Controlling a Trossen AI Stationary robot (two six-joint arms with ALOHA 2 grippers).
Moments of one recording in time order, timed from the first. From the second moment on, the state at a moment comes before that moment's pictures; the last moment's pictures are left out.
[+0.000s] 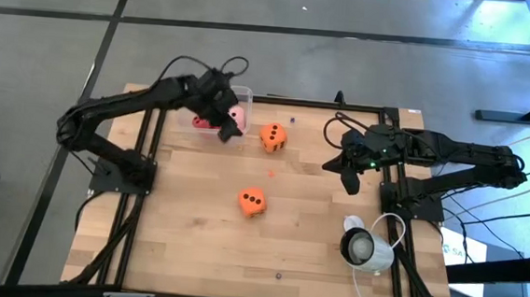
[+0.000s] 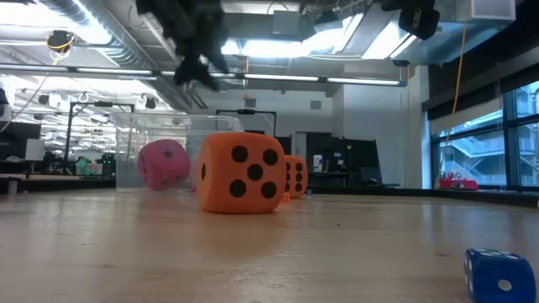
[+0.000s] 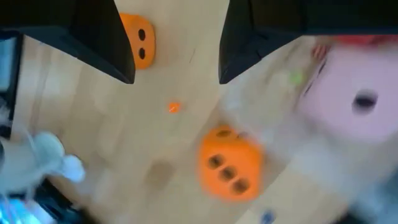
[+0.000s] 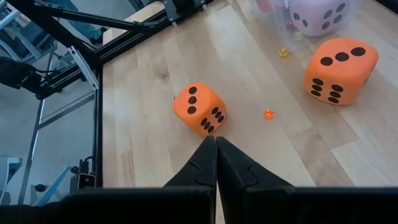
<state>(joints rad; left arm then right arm) 0.55 1.32 1.25 -0.76 0.32 -0.22 0.03 1.01 1.10 -0.73 -0.04 0.49</state>
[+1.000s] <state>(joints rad) -0.12 1.59 1.27 -0.52 -0.03 0.27 0.03 1.01 1.10 -0.73 -0.04 0.54</state>
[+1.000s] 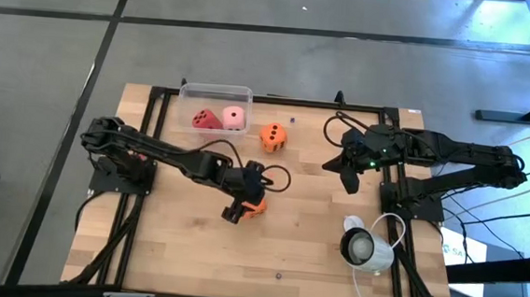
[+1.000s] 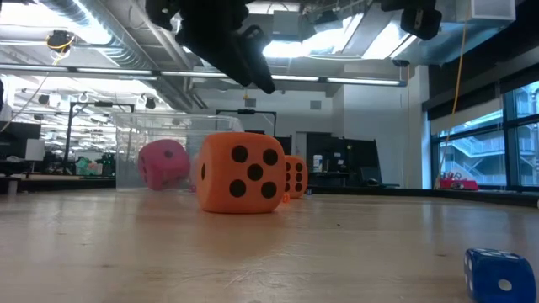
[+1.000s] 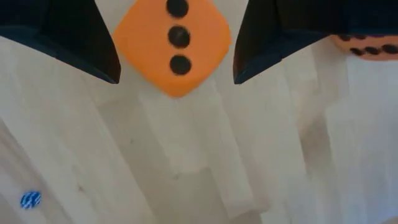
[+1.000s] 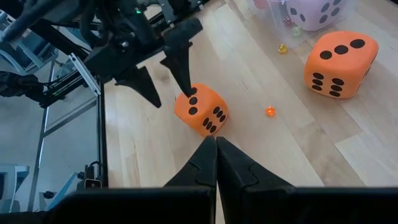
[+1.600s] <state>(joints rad) -0.21 1.59 1.32 -0.76 -0.33 0.15 0.03 1.01 1.10 -0.73 -0.04 0.54</state>
